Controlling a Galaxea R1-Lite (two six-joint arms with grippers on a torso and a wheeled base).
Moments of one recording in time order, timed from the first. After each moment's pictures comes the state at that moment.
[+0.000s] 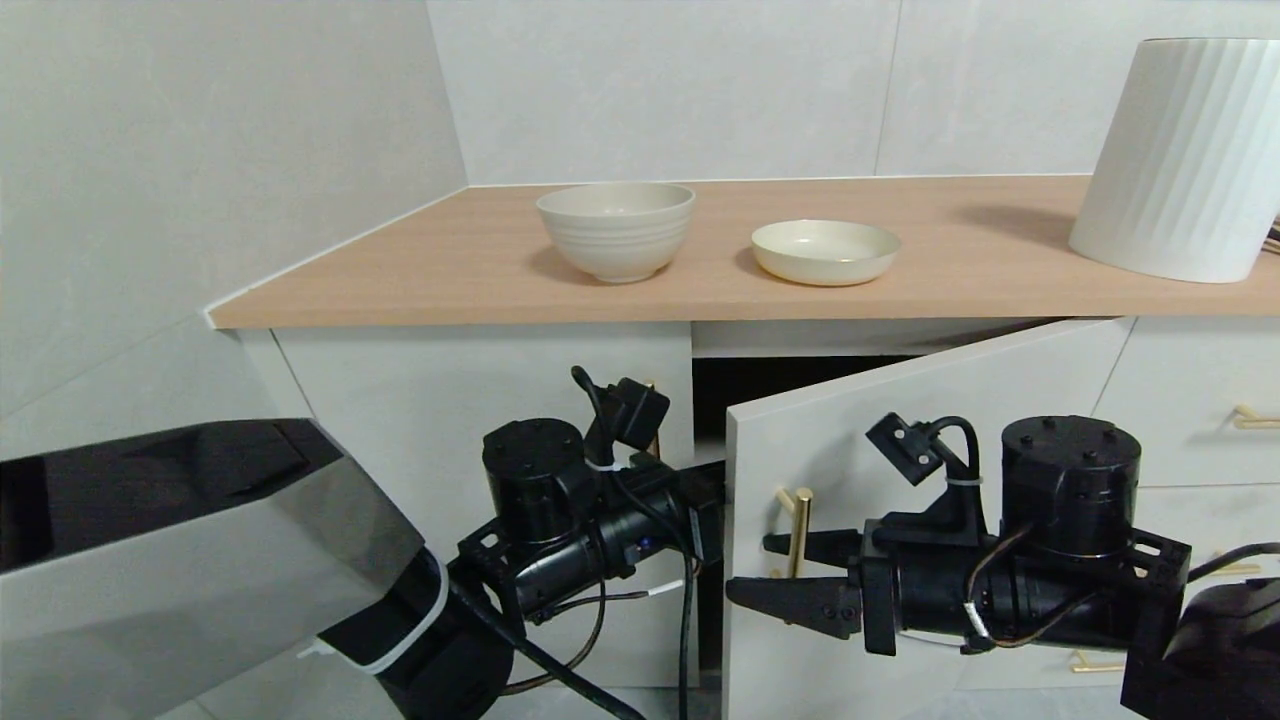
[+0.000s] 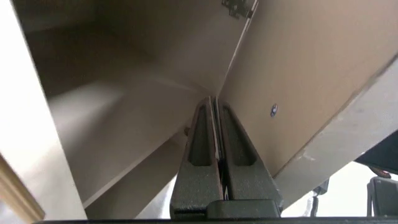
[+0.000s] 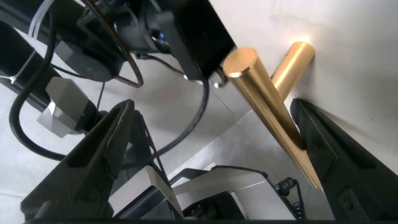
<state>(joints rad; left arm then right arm) -0.66 2.15 -0.75 -1.38 -0.33 -0.28 0.66 1.81 -0.53 -1.04 0.62 0.41</state>
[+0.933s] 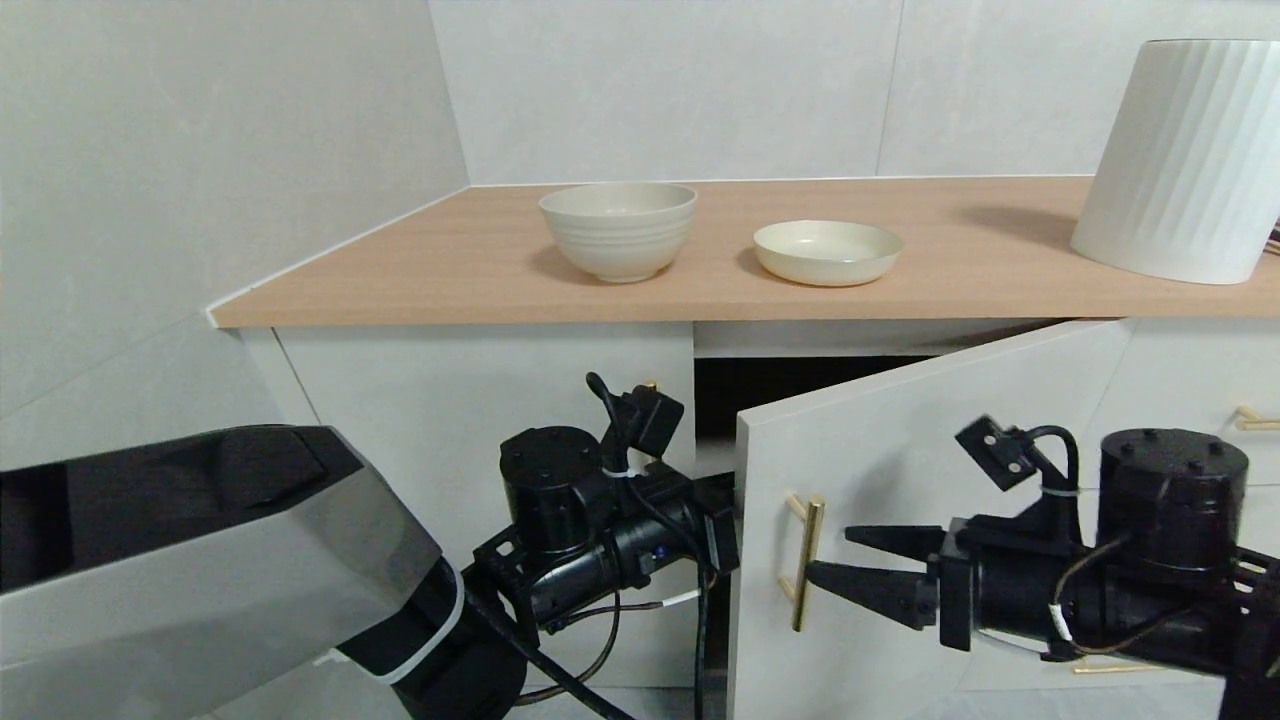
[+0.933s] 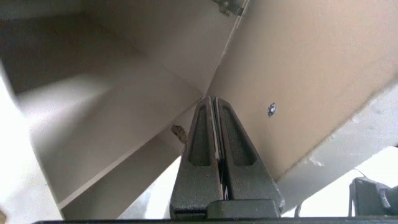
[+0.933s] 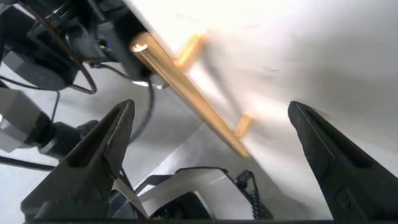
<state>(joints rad) -0.70 2.16 -0.76 -1.38 -0.33 -0.33 0.50 1.69 -0.37 -1.05 0.53 0.32</state>
